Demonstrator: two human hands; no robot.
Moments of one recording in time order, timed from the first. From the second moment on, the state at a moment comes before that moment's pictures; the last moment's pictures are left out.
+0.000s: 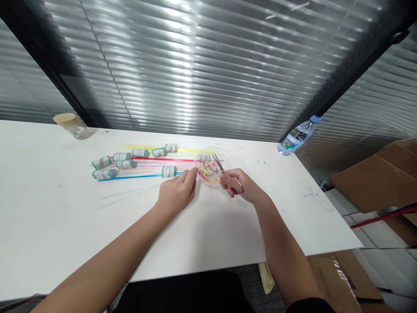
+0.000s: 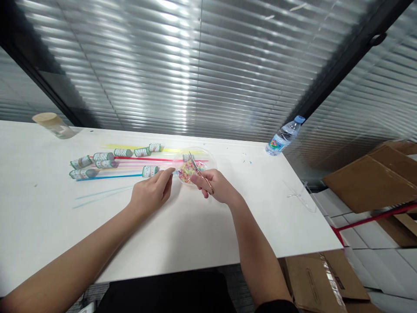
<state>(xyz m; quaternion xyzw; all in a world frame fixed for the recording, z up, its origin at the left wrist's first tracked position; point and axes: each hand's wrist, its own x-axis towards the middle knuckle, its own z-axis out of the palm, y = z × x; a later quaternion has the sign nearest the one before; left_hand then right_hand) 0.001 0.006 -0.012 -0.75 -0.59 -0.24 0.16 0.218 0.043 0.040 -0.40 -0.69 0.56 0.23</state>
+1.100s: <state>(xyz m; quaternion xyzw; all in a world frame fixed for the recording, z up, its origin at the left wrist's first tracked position) 0.001 0.005 -0.008 -0.76 -0.57 -0.23 0.22 0.213 0.040 0.047 -0.44 -0.72 0.49 0.20</state>
